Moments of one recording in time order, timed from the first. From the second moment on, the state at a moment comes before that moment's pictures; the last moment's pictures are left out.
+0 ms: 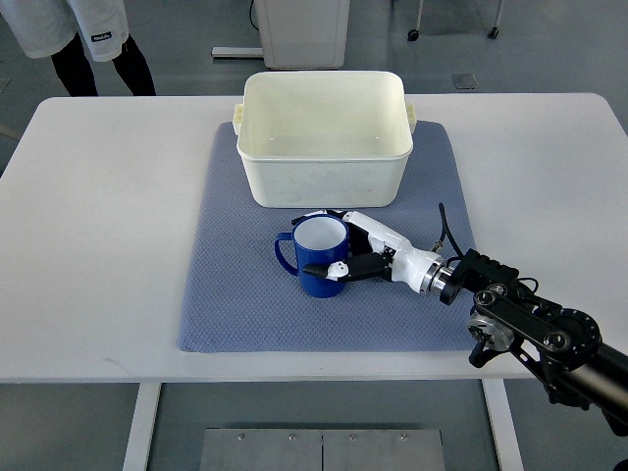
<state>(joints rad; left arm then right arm) -0.03 0.00 -0.10 -0.29 0.04 0.13 -0.11 0.65 -0.12 0.52 0.90 -0.87 0.30 0.40</state>
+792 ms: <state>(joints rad) -0.03 0.00 -0.10 -0.29 0.04 0.13 -0.11 0.66 -0.33 0.55 1.11 -0.85 0.26 0.41</state>
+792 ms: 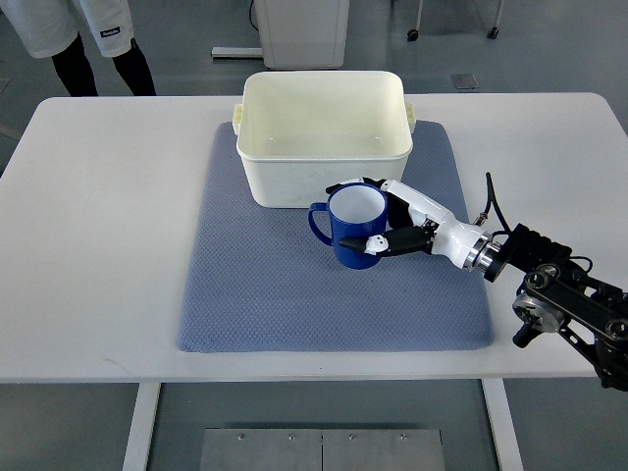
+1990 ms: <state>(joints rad) -0.03 0.00 -0.10 -0.29 0.04 0.13 -0.11 0.91 -0.40 0.66 1.13 -0.75 0.23 0.21</state>
